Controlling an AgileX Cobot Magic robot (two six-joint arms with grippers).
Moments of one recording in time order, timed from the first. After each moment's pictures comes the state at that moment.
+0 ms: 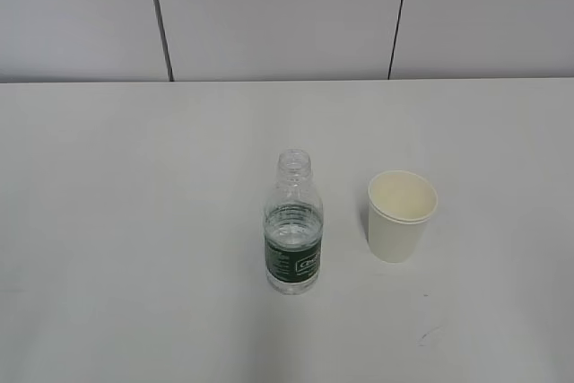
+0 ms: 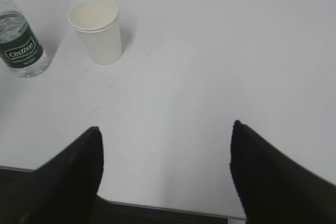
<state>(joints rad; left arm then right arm) -0.04 -0.02 -0.51 -0.06 1.11 -0.02 -0.02 -0.02 -0.48 0.09 1.15 -0.11</state>
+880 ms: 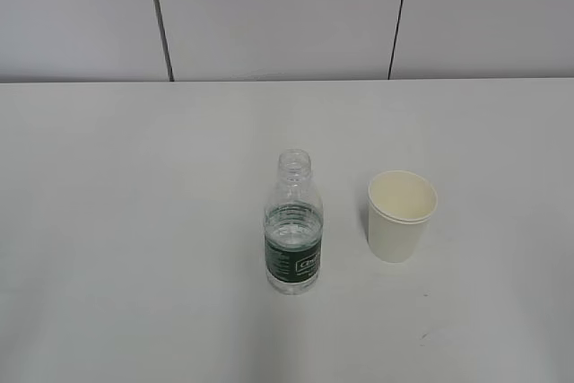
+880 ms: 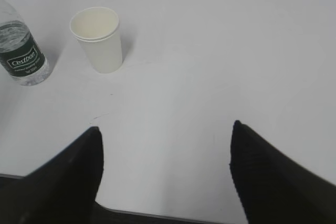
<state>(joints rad) -0.04 -0.02 -0.52 -0.06 1.09 -0.01 -0.02 -0.02 -0.49 0.09 1.13 -0.11</state>
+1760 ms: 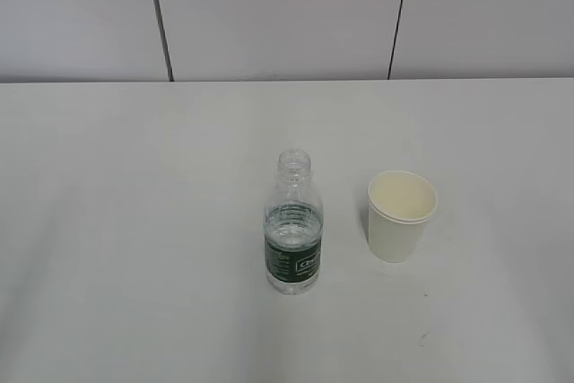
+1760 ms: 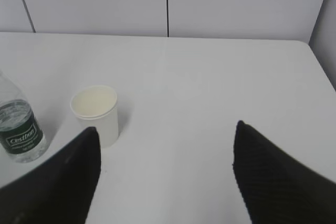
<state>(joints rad) -0.04 -0.02 -0.36 -0.05 0.56 -0.01 -0.02 -0.02 -0.47 0.09 0.87 -0.11</state>
